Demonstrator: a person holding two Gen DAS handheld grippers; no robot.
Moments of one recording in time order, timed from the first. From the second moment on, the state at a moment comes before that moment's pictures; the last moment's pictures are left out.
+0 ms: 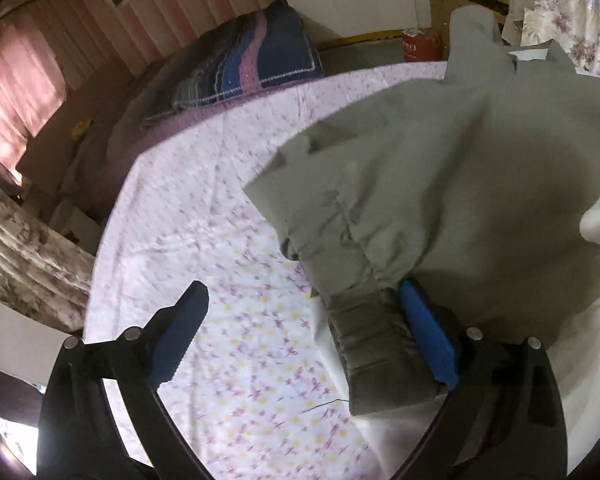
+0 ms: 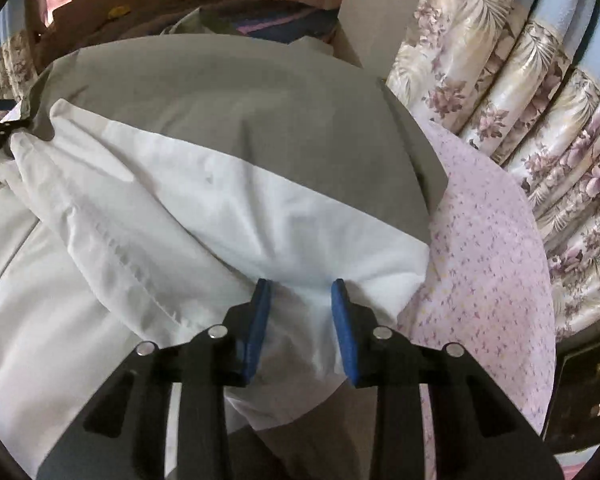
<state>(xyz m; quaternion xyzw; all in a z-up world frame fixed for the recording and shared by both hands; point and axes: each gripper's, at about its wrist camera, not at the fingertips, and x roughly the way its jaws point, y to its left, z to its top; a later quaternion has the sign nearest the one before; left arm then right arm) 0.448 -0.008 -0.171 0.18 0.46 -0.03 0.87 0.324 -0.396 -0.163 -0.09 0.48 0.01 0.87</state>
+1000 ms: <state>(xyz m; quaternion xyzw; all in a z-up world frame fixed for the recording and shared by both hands) 0.200 0.057 -0.108 0.05 0.38 -0.05 0.92 0.069 -0.417 -0.092 0.10 0.33 -0.09 0.93</state>
